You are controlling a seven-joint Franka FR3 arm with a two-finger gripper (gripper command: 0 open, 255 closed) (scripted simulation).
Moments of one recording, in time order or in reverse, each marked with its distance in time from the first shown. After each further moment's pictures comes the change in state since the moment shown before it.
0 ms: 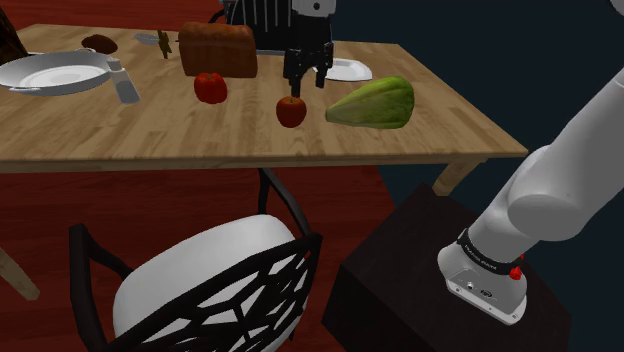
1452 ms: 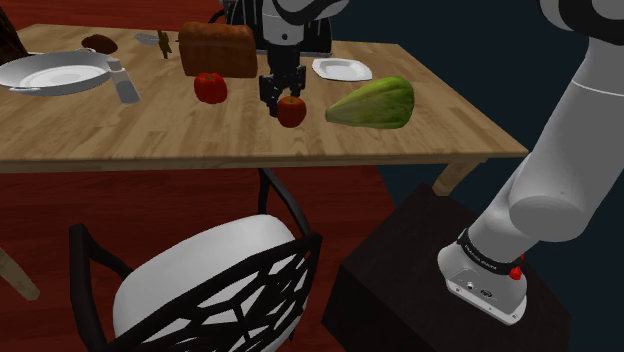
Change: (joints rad) arm 0.032 0.212 0.026 0.109 -0.056 0.088 0.039
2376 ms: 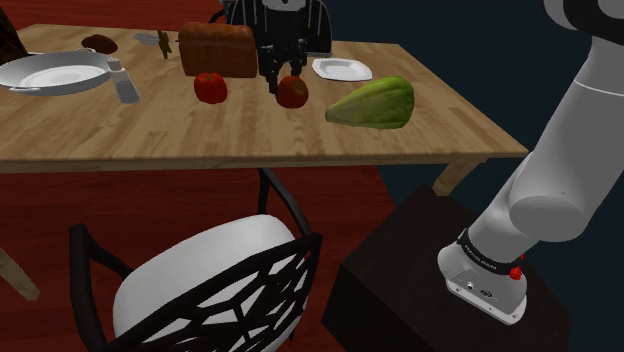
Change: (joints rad) arm 0.001 -0.012 0.001 0.143 0.003 -0.158 0.002
